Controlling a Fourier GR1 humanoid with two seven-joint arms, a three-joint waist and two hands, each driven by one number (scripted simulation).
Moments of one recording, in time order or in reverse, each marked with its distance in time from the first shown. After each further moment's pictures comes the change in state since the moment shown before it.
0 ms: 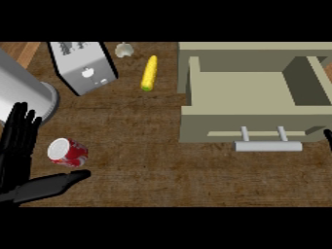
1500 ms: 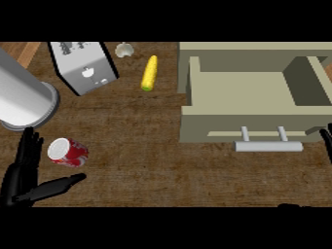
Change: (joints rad) left arm 0.009 0.040 0.153 0.522 0.058 -0.041 -0.452; right arm -0.018 0.046 -0.040 0.058 0.037 0.057 -0.051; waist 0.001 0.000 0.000
